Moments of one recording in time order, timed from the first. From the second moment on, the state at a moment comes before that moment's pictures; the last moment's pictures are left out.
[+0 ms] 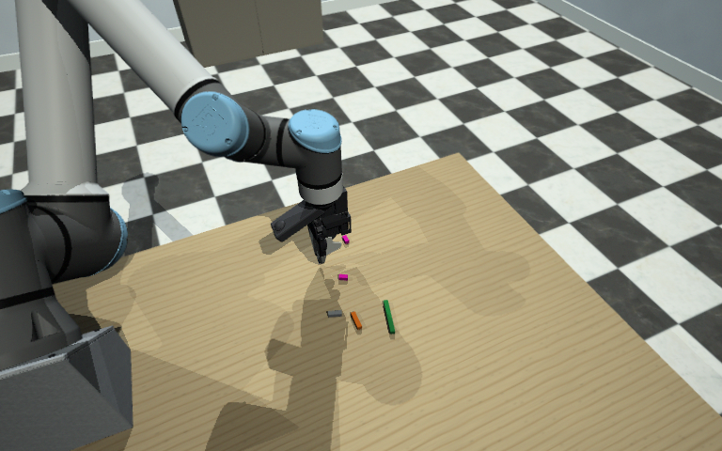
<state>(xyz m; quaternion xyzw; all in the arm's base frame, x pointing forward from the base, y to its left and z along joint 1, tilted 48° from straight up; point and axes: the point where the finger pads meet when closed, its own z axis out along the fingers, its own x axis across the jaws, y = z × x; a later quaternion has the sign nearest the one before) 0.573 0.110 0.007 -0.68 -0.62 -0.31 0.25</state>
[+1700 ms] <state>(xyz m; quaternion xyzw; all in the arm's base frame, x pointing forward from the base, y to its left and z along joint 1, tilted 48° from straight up) 0.576 0.119 0.000 -0.67 -0.62 -0.31 0.25</state>
